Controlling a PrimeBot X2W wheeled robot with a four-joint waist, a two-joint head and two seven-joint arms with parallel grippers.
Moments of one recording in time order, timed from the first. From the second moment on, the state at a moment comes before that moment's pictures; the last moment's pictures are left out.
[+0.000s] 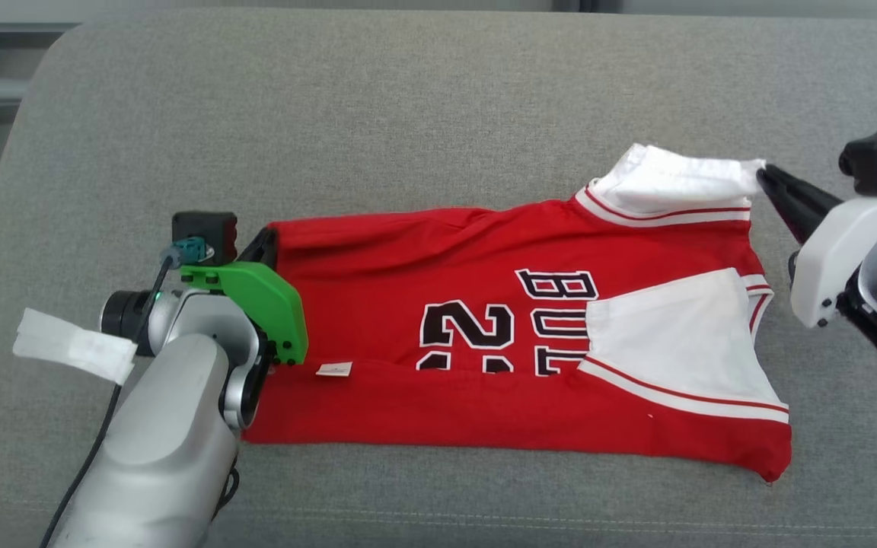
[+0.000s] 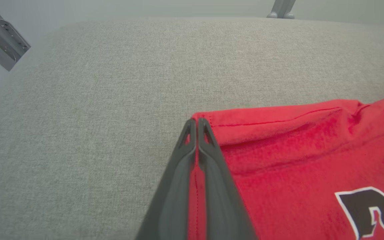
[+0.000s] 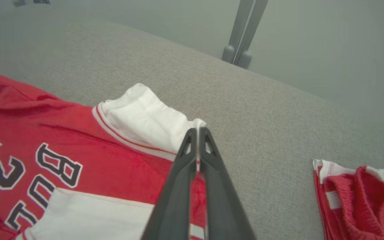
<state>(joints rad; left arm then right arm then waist) -0.69 0.16 -0.49 0.73 -0.53 0.06 0.05 -0.64 -0.63 0.47 0.35 0.59 0.13 0.19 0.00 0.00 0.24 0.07</state>
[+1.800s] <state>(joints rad) -0.36 0.26 -0.51 0.55 -0.55 0.16 -0.05 -0.01 -0.53 0.27 -0.07 0.61 0.13 0.50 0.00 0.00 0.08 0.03</state>
